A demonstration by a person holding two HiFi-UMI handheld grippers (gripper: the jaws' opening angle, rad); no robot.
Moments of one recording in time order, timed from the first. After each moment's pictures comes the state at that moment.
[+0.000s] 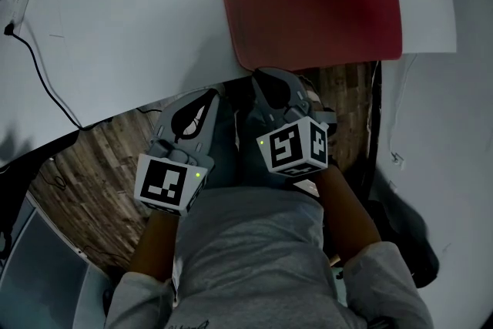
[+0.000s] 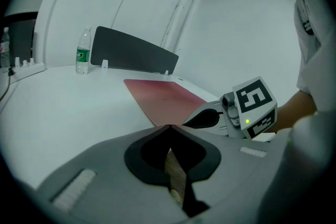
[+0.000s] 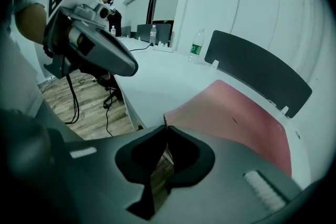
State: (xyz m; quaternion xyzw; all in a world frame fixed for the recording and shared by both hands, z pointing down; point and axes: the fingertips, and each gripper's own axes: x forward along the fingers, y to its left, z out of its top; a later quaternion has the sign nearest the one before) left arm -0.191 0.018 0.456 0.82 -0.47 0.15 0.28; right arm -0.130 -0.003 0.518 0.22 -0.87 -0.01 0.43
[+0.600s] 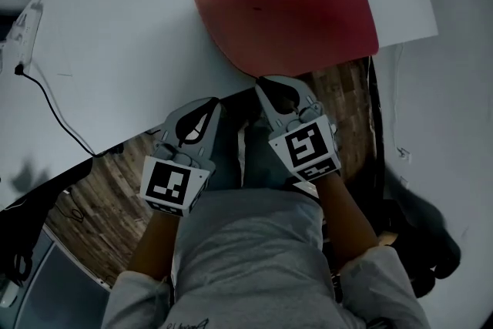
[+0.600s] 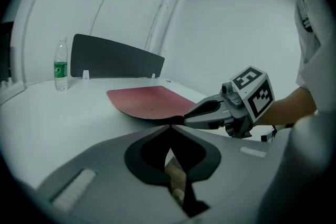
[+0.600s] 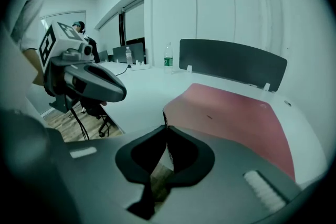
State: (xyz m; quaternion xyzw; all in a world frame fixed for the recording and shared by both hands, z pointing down) left arm -0.167 0.002 0.429 0.86 -0.42 0.17 0.23; right arm -0.101 -0.028 0.462 0.30 -0.89 0.11 0.33
